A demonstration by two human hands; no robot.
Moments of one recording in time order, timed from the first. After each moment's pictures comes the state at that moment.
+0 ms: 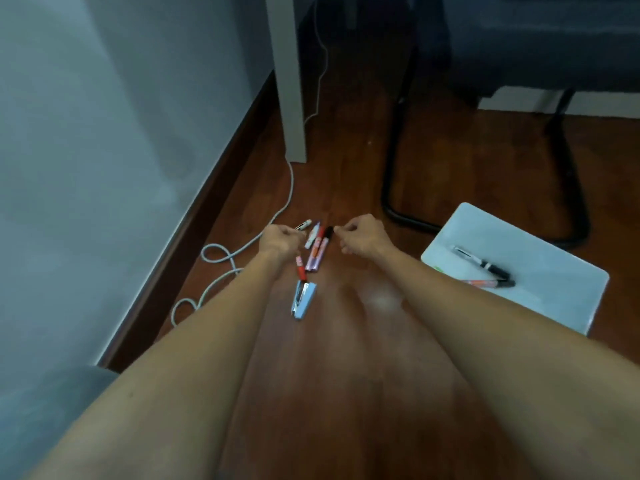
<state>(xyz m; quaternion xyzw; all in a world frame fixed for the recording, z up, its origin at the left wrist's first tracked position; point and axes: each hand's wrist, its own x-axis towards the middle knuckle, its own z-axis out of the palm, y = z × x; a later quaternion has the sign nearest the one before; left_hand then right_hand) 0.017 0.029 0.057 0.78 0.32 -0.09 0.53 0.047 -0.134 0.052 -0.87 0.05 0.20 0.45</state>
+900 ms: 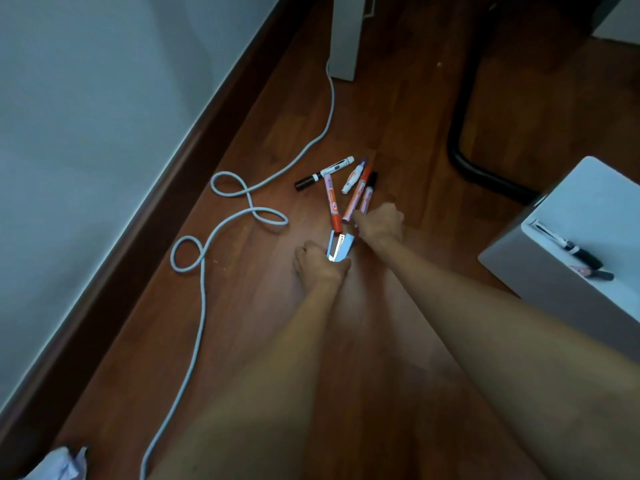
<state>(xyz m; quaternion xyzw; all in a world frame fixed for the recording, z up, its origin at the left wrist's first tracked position) -0.050 0.025 -0.089 0.81 0.41 -0.08 0.42 0.041 -0.056 -0.082 -0.88 0.19 0.18 0.41</state>
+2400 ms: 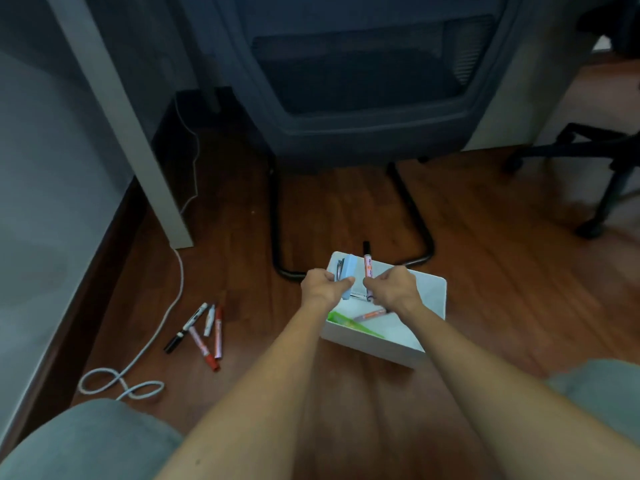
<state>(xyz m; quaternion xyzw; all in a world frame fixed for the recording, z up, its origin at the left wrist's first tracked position) 0.037 -0.220 0.096 0.85 0.10 -0.20 0.48 0.006 -0.356 0.089 -0.83 0.33 0.06 0.44</state>
